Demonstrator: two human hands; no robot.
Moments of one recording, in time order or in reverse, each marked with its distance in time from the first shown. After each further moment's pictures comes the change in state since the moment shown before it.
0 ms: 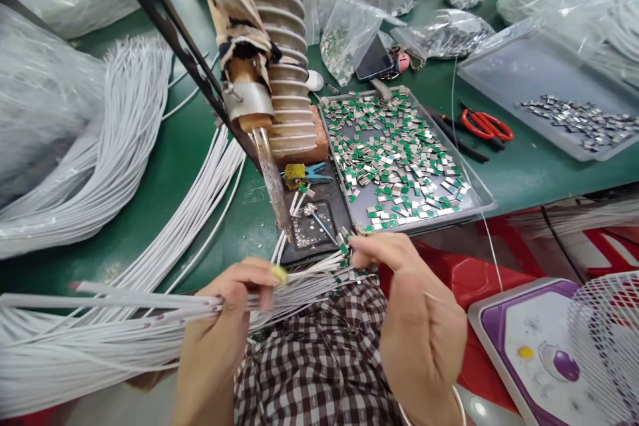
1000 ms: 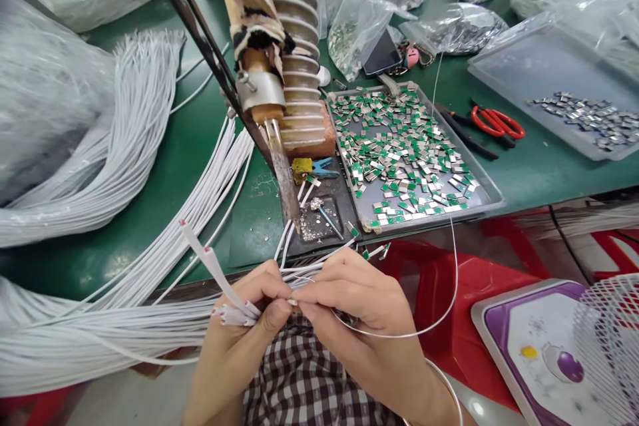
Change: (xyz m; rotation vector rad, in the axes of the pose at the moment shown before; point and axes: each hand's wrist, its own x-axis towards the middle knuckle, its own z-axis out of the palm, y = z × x) left_hand -0.009 0.011 0.003 0.208 -0.159 0.084; right_hand 0.001 -0.002 0.013 0.243 -0.495 -0.106
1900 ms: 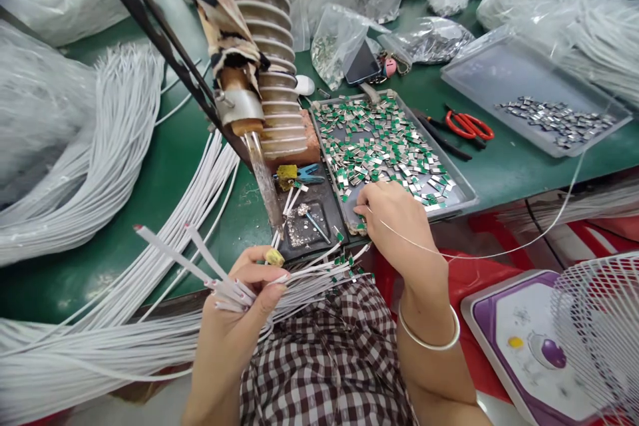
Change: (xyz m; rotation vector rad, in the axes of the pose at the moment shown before) left_hand 0.010 -0.013 0.005 0.014 0.179 0.012; right_hand 0.051 0.067 -0.073 -0.998 0.061 0.152
